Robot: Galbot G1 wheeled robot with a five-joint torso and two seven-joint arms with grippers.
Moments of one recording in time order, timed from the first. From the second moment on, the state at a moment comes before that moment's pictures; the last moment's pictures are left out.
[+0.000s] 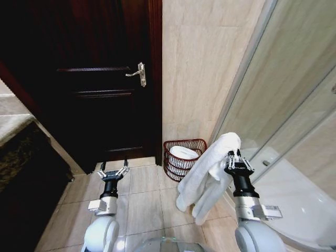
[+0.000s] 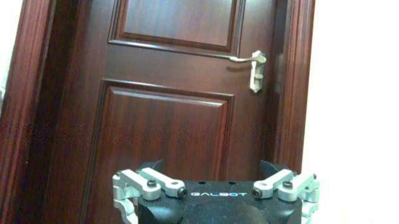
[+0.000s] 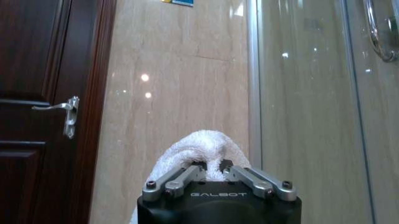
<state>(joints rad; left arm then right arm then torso) 1.70 -1.52 -0.61 -2.18 -0.19 -0.23 -0.07 -1.71 1.48 0.56 2.45 0.05 0.08 0.09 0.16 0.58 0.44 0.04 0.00</state>
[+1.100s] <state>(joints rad) 1.70 -1.55 -0.60 -2.16 -0.16 -0.25 -0.06 -1.55 1.30 0.58 2.50 0.28 -0.11 0.22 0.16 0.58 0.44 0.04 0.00</state>
